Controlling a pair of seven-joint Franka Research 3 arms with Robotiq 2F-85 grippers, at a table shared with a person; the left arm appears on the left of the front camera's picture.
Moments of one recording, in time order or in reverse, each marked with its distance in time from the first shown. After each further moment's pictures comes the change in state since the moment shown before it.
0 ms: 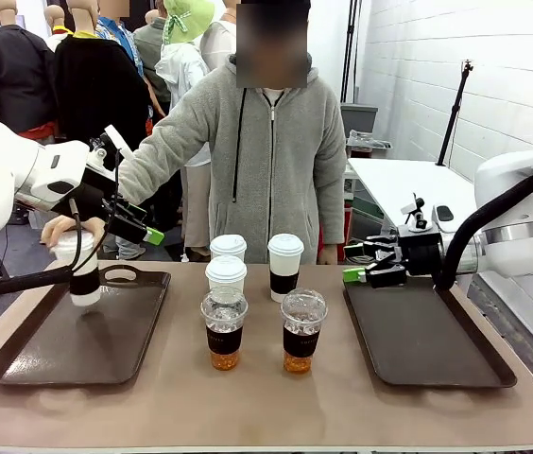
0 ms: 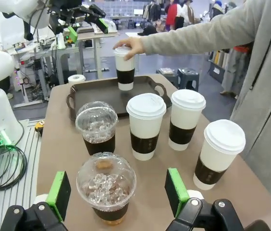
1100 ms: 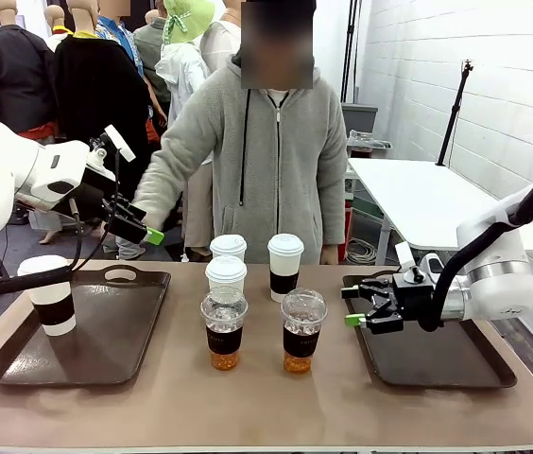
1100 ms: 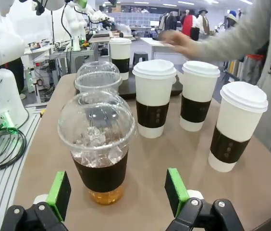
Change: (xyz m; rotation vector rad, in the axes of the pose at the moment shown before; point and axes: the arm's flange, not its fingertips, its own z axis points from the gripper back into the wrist) left arm 0.000 0.000 0.000 0.000 0.000 0.000; right arm -0.114 -0.030 -0.020 0.091 -0.069 0.016
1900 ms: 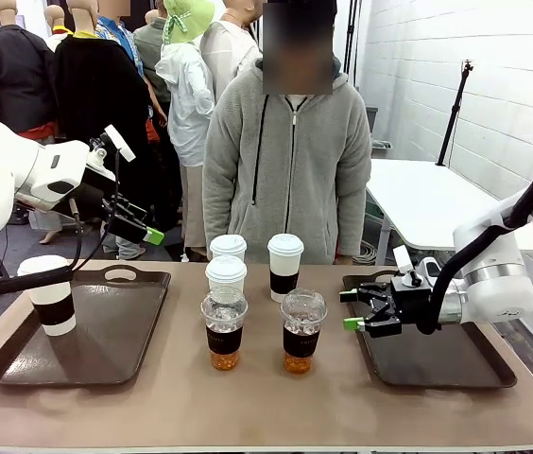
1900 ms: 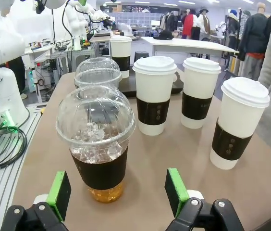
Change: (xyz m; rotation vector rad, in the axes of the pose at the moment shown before) left arm 0.000 0.000 0.000 0.000 0.000 0.001; right arm -0.008 -0.001 -0.003 0.008 0.002 -0.012
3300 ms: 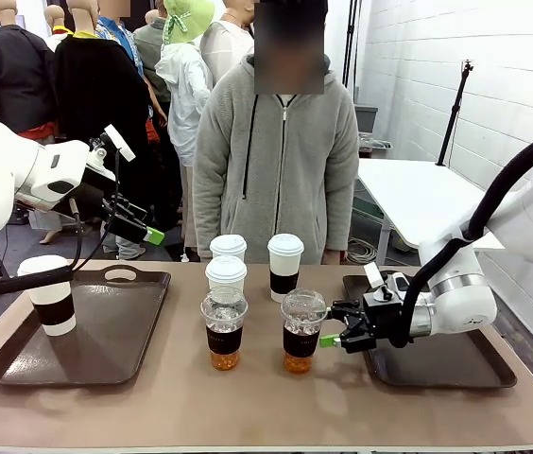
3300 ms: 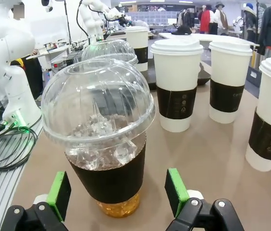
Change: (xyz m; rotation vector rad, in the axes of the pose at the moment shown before) left arm 0.000 0.000 0.000 -0.001 -0.002 0.005; right arm -0.033 -0.006 -0.056 0.106 -0.002 -0.062
